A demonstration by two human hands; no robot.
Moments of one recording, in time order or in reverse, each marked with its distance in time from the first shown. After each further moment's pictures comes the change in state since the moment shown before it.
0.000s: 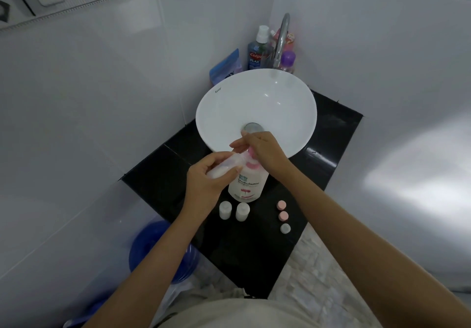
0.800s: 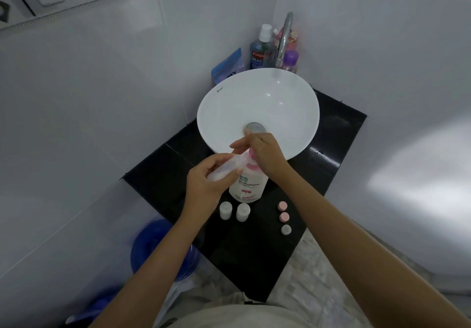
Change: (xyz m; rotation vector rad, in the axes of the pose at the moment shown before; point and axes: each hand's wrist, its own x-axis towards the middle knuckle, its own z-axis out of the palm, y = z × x) left_hand -0.003 -0.002 0.001 0.008 0.003 0.018; right_hand 0.000 0.004 0.002 0.073 0.019 -0.007
